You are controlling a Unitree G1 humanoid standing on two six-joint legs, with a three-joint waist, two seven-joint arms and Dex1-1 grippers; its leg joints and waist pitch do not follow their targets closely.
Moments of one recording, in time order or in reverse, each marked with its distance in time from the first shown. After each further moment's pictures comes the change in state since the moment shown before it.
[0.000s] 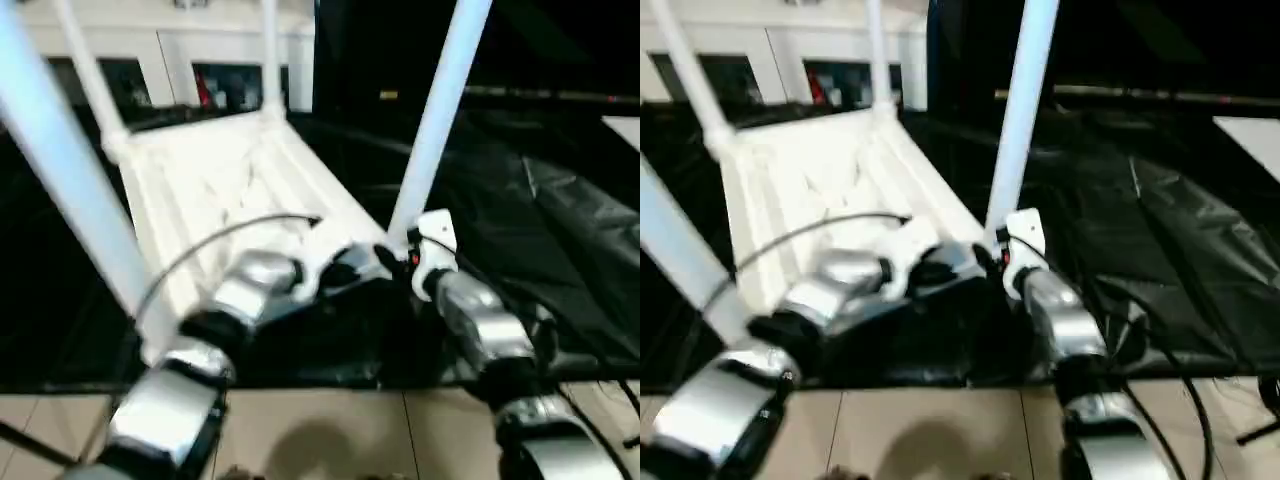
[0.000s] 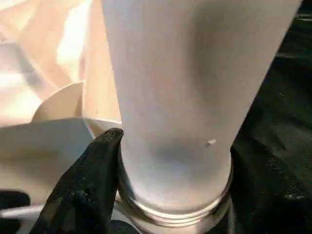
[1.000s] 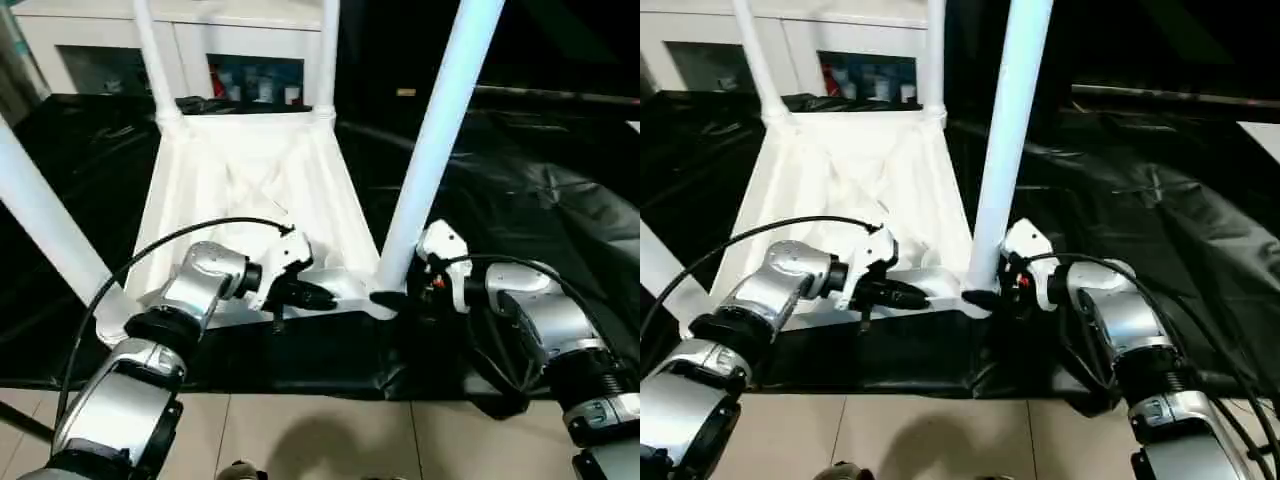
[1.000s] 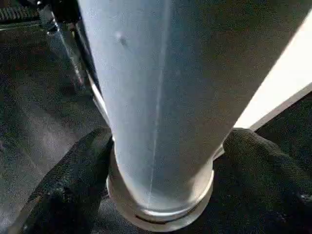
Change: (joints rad) left arm 0.046 0.217 -0.021 -0.071 -0.072 -0.105 -0.561; right arm 0.034 -0.346 0.212 -0.173 0.032 -0.030 0.848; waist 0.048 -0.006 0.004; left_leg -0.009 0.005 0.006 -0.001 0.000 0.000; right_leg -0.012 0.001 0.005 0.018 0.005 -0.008
